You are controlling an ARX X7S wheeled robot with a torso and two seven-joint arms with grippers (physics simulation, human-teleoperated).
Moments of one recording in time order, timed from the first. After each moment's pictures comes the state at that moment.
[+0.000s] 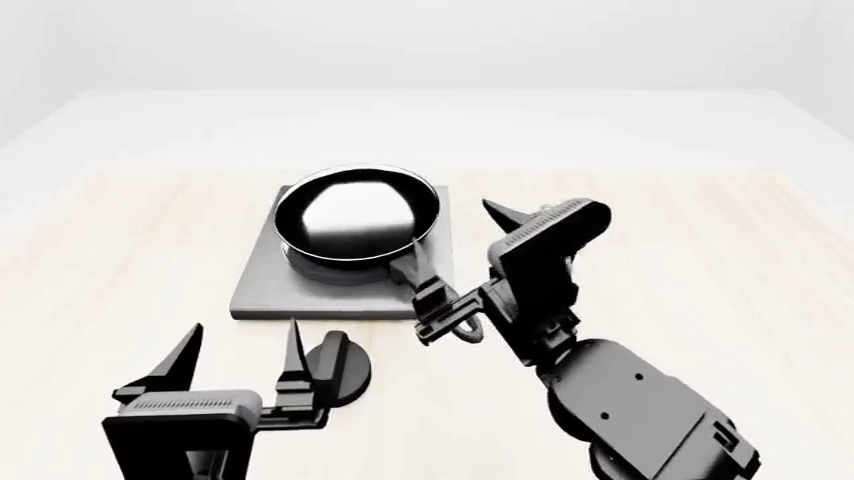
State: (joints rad) left arm 0.06 -0.40 0.27 0.40 -0.37 0.00 -0.39; right arm 0.70 0.48 -0.75 -0.17 0.52 0.26 0.20
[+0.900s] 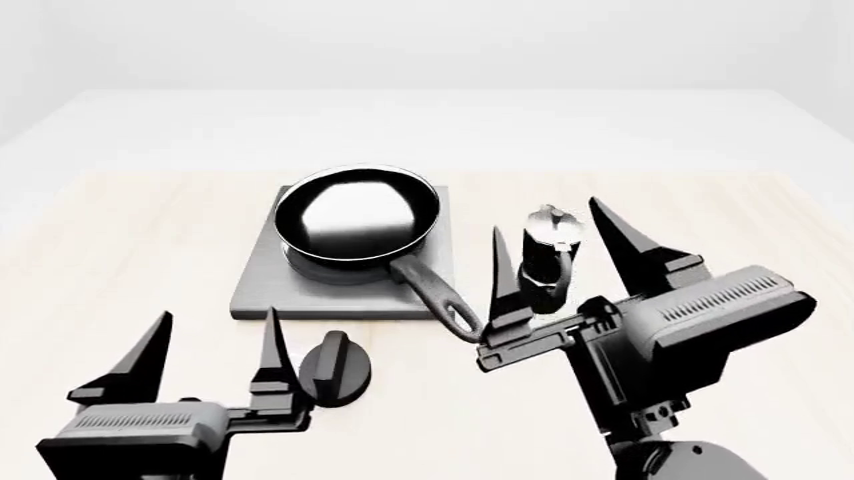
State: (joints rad) left arm 0.12 -0.45 0.24 0.57 -0.38 0.00 -0.44; right arm 0.39 0.66 -0.59 -0.55 0.50 0.07 0.46
